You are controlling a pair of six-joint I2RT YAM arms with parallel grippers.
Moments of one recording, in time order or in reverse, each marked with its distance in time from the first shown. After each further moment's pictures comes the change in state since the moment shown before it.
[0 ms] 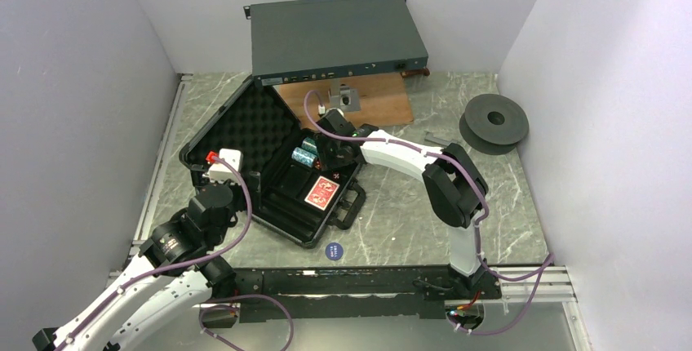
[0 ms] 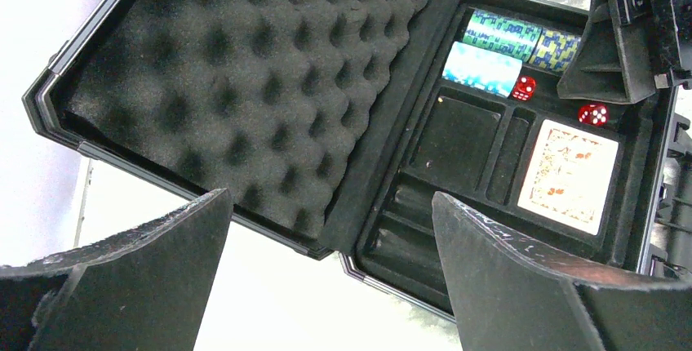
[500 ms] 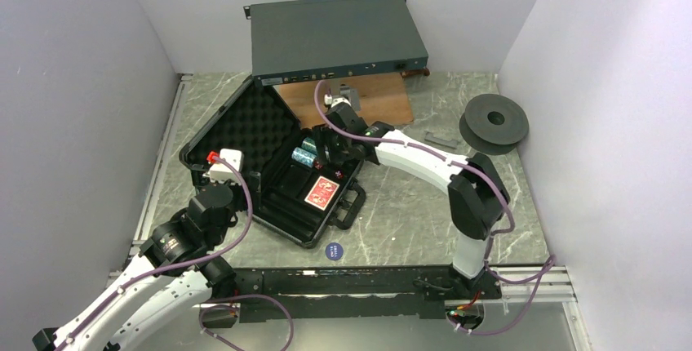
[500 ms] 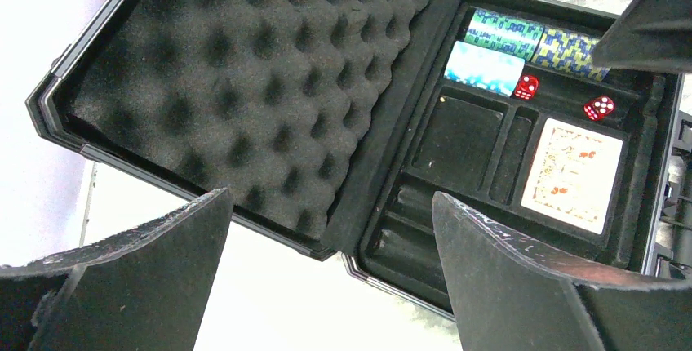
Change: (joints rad) left arm 0.001 0.000 -0.002 0.006 0.000 0.014; right arm 0.003 -0.135 -0.047 0.008 0.005 0.002
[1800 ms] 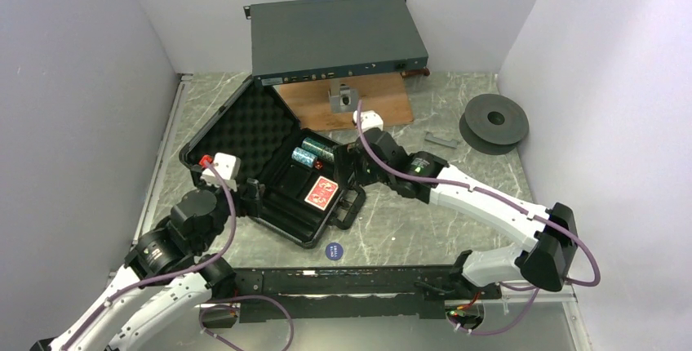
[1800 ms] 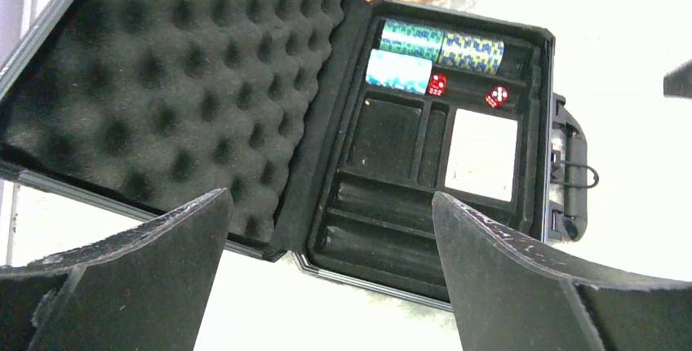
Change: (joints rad) left arm 0.001 -0.107 0.035 -0.026 0.184 0.001; right arm 0.112 -0.521 -0.281 -0.076 0.146 0.035
